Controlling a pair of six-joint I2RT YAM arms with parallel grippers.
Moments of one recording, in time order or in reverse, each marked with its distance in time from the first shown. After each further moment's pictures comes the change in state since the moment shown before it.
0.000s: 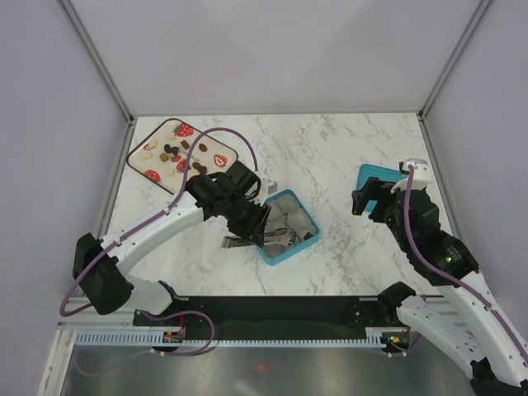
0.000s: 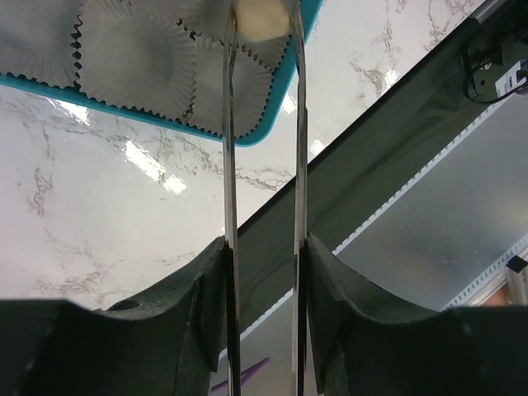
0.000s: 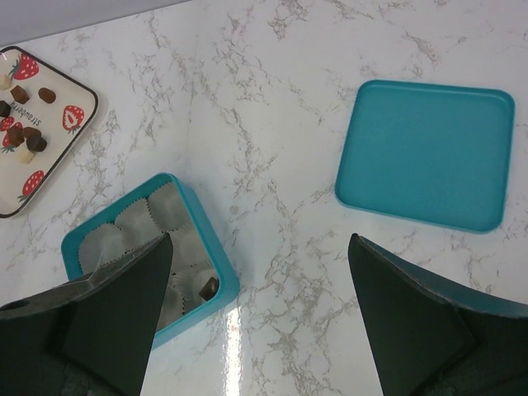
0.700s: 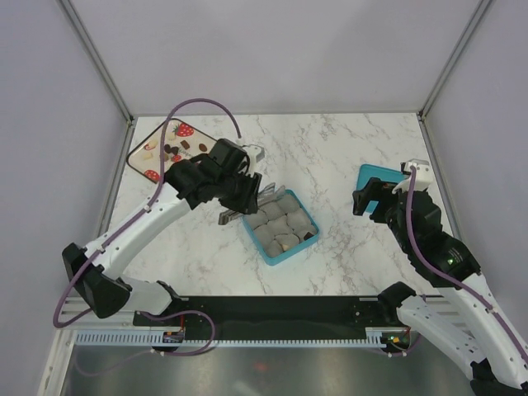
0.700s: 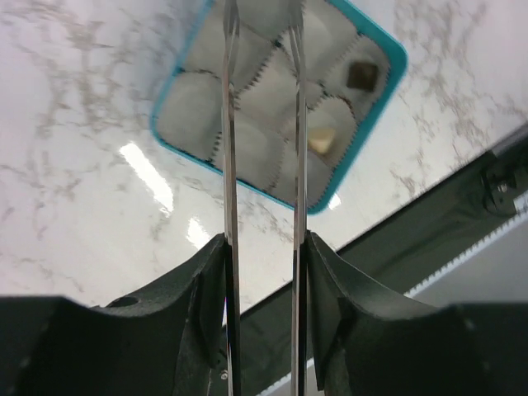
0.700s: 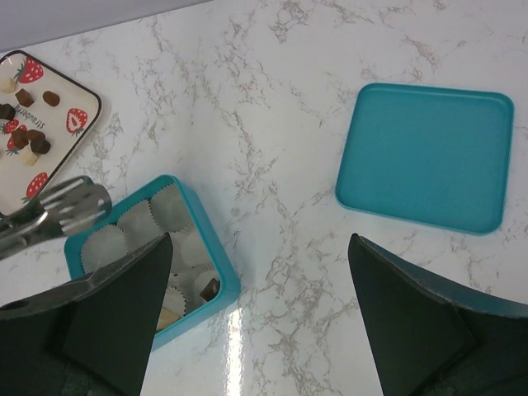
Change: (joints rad) left arm 0.034 -0.018 0.180 -0.009 -0.225 -0.004; right arm 0.000 -0.013 0.000 0.000 0.000 -0.003
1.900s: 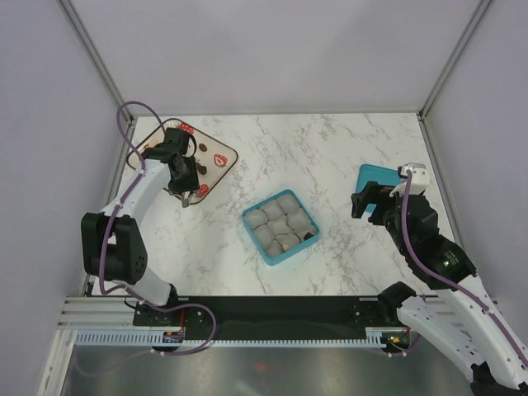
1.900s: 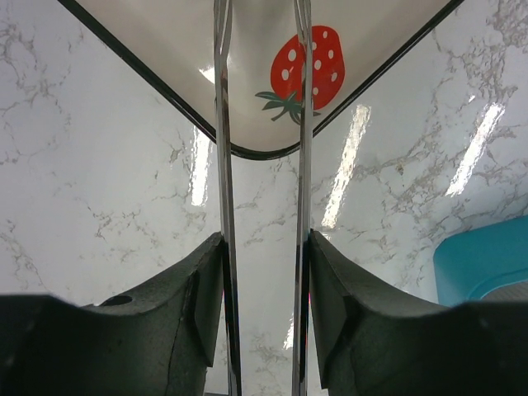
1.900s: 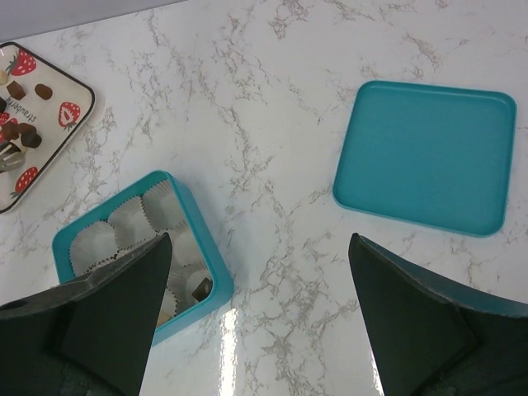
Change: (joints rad) left arm 0.603 0.195 -0.147 0.153 -0.241 -0.037; right arm 0.000 -0.029 -0.063 0.041 -0.004 -0.022
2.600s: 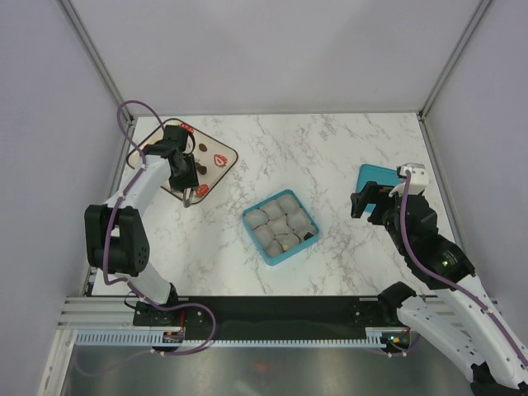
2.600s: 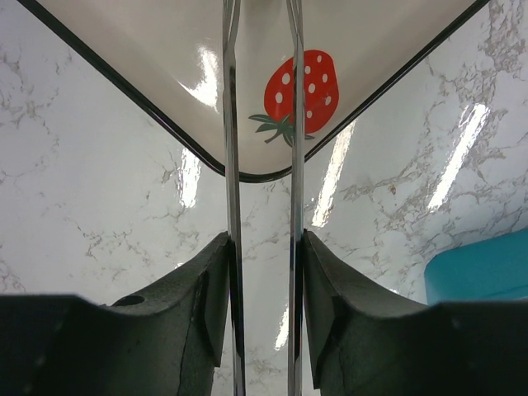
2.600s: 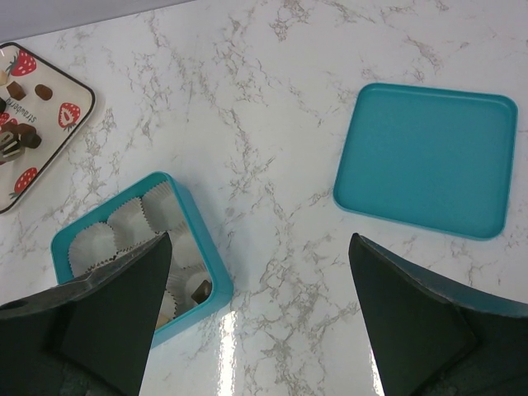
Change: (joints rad) left arm 0.032 0.068 0.035 0.027 0.043 0.000; right arm 0.000 0.000 -0.011 0.020 0.000 -0.007
